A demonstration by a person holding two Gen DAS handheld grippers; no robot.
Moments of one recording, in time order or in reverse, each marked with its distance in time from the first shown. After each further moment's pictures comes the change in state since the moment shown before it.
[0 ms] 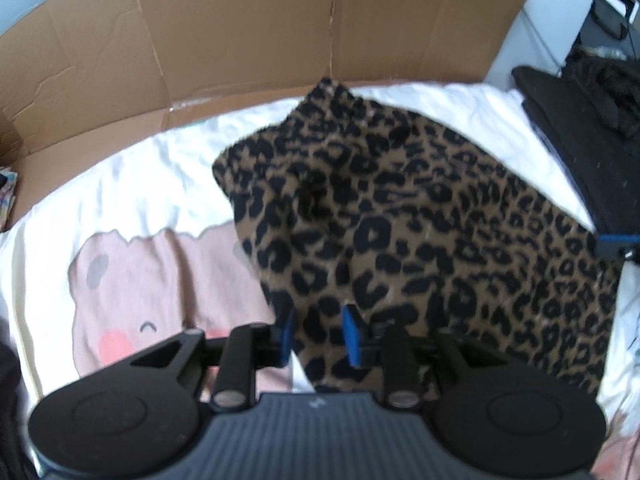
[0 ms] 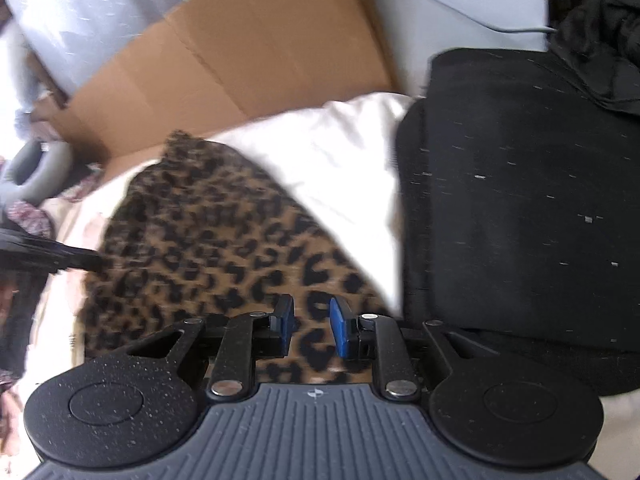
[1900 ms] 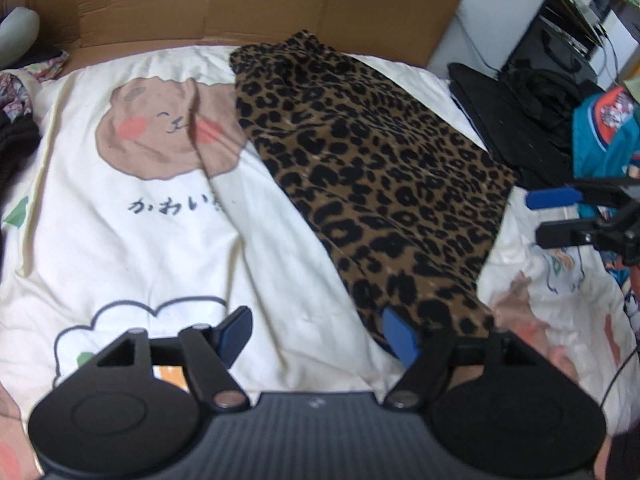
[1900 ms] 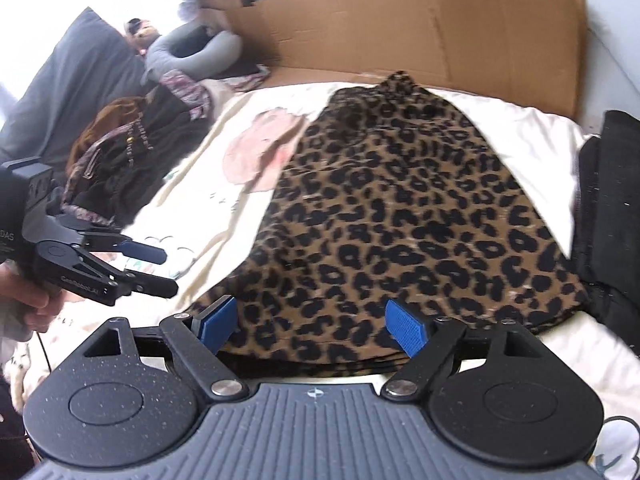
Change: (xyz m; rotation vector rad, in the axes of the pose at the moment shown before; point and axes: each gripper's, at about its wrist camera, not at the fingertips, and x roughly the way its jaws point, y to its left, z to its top) left arm -0.112 -0.041 -0.197 -0.179 -0.081 -0.168; right arm -0.075 0.117 -0.072 -0.363 0.117 0.212
